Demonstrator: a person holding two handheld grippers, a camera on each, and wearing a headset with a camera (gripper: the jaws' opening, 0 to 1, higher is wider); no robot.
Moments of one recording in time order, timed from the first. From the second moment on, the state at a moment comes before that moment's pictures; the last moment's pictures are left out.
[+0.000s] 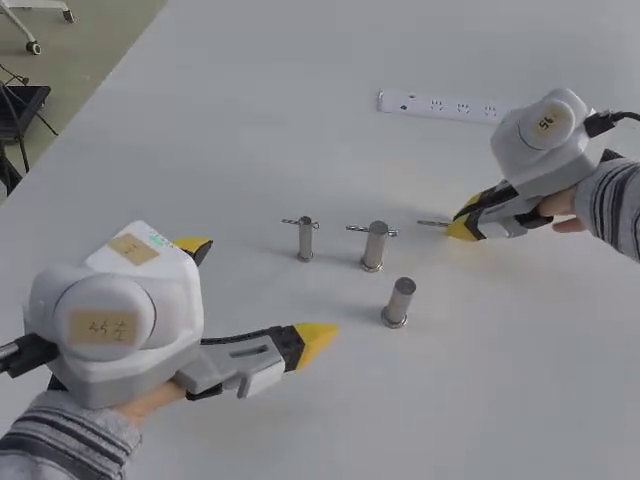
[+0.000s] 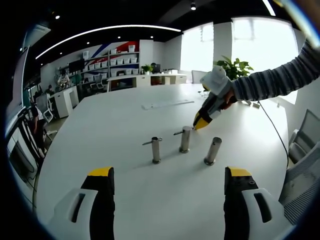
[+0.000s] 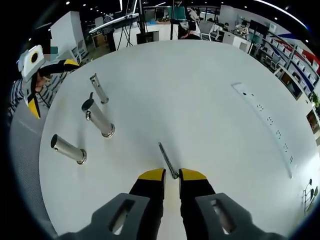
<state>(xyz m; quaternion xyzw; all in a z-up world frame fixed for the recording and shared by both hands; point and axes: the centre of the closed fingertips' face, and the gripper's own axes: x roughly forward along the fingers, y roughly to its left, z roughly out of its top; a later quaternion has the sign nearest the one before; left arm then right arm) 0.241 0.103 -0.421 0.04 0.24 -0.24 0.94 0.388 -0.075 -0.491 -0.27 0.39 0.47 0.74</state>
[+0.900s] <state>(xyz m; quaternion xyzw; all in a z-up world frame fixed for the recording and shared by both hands) 0.241 0.100 -0.415 0.03 0.24 -0.24 0.94 0.376 -0.075 -0.471 -0.34 0.33 0.49 0.73</state>
